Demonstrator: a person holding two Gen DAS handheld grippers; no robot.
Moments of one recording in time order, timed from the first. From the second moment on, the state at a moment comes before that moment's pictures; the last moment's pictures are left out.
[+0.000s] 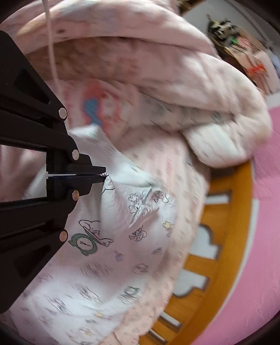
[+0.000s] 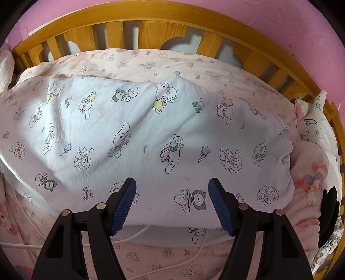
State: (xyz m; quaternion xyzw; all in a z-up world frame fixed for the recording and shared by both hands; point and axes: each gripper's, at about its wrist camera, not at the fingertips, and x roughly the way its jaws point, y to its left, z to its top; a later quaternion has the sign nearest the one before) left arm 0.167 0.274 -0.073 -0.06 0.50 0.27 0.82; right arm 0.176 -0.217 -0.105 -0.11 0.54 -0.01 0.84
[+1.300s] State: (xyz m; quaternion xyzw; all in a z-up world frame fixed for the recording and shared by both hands) left arm 0.187 0.268 -0.103 0.00 0.55 0.28 0.79; right arm 0.177 -0.224 -0.125 -0.11 0.56 -0.02 0.82
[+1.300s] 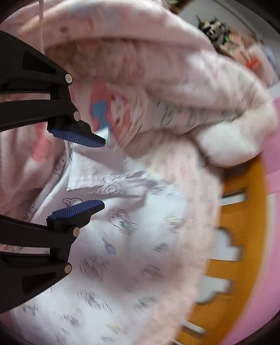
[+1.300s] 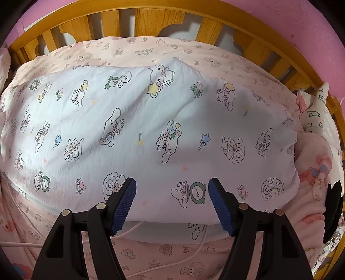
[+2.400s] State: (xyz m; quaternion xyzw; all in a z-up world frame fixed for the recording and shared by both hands) left arm 0.138 0.152 -0.072 -0.04 0.52 0.20 0.83; right arm 0.156 -0.259 -0.096 -0.07 0.53 -0.04 0.84
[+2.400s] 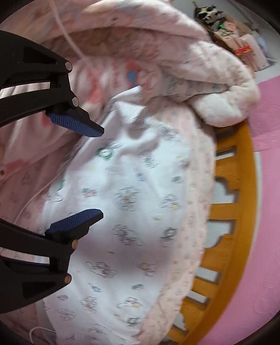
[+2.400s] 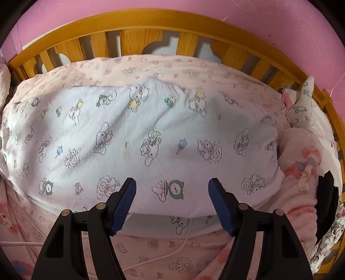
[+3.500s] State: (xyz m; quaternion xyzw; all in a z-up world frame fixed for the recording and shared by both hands) left arm 0.148 0.029 -0.102 -0.03 0.56 0.08 0.82; right arm 0.186 -0.407 -0.127 0.02 0.58 -0.24 0.78
